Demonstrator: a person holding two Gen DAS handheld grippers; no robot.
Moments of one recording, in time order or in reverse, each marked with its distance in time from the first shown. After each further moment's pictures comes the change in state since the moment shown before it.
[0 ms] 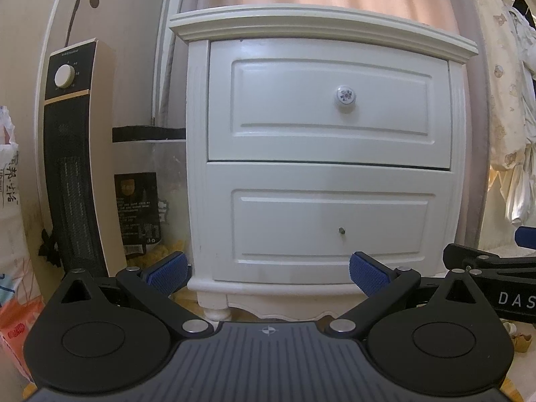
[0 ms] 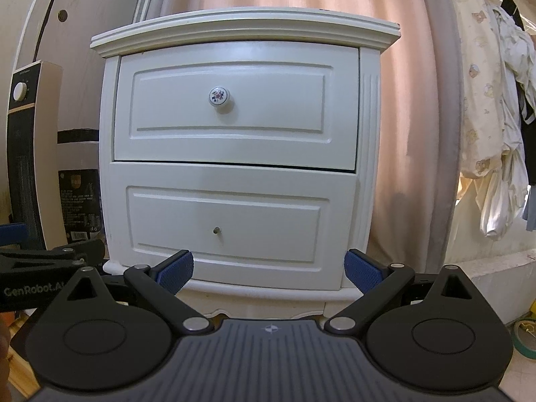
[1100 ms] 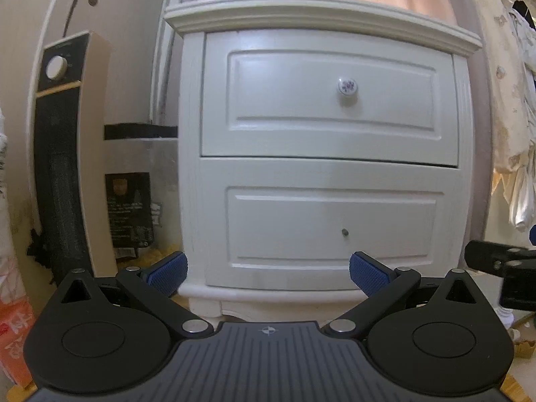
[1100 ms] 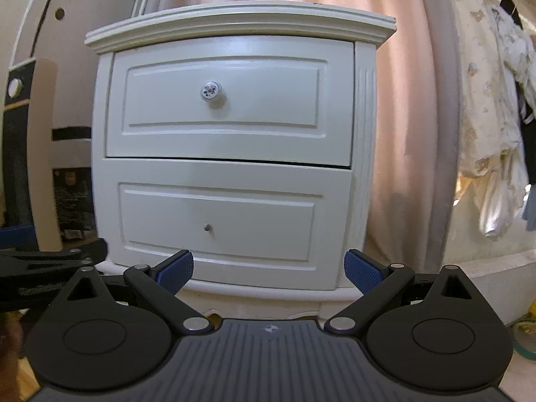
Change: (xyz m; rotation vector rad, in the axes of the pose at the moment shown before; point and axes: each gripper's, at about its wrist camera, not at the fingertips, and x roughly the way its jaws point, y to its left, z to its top) left arm 0.030 -0.004 -0.014 -0.004 -0.033 -0.013; right arm 0.009 -0.011 -0.006 0.012 -0.008 0.016
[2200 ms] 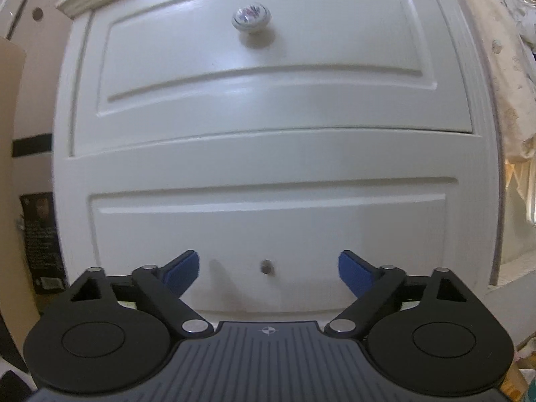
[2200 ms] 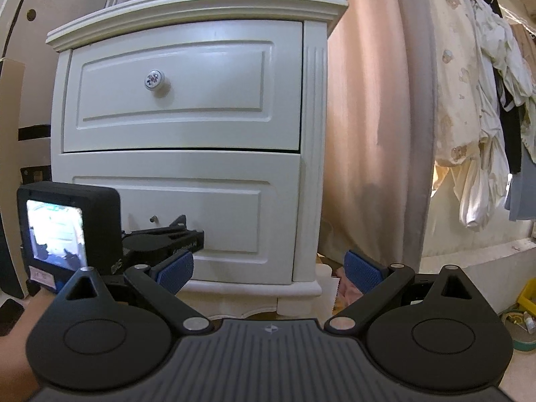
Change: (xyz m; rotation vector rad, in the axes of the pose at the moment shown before) left arm 0.149 -0.118 -0.014 0.069 -0.097 0.021; right arm 0.017 -0.049 -0.016 0.013 0.011 -0.093
